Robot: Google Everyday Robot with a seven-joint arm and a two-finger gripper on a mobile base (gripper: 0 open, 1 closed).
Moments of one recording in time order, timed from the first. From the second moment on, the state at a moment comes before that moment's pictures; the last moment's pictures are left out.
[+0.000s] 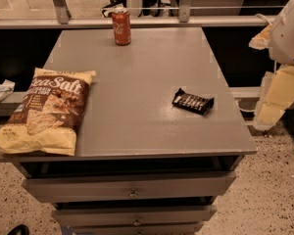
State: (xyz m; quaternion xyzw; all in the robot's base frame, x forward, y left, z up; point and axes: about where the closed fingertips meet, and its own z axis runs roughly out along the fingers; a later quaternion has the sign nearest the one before) arm 0.438 -0.217 0.976 -0.60 0.78 -0.03 0.16
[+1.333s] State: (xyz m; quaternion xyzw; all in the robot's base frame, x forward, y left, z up) arm 0.493 -0.203 0.930 -0.55 0.80 0.02 0.22
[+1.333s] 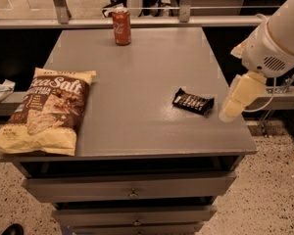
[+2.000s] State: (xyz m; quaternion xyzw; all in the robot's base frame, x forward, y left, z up) arm 0.521 -0.195 0.878 -0.50 0.83 0.07 0.24
